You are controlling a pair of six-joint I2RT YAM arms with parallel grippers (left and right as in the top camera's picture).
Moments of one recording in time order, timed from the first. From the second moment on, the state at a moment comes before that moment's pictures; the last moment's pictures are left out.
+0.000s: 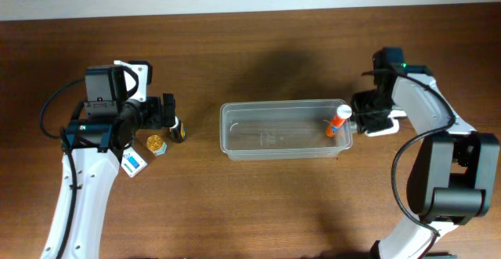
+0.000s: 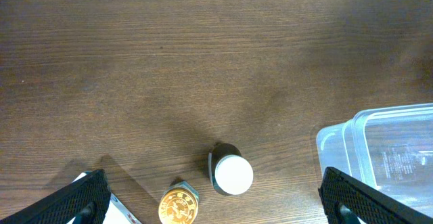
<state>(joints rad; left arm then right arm) 0.01 1.36 1.15 -0.69 0.12 0.04 -0.09 1.92 1.40 -1.00 -0.11 1.24</state>
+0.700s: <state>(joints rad) 0.01 1.36 1.15 -0.68 0.12 0.04 -0.09 1.84 1.86 -1.36 -0.05 0.89</state>
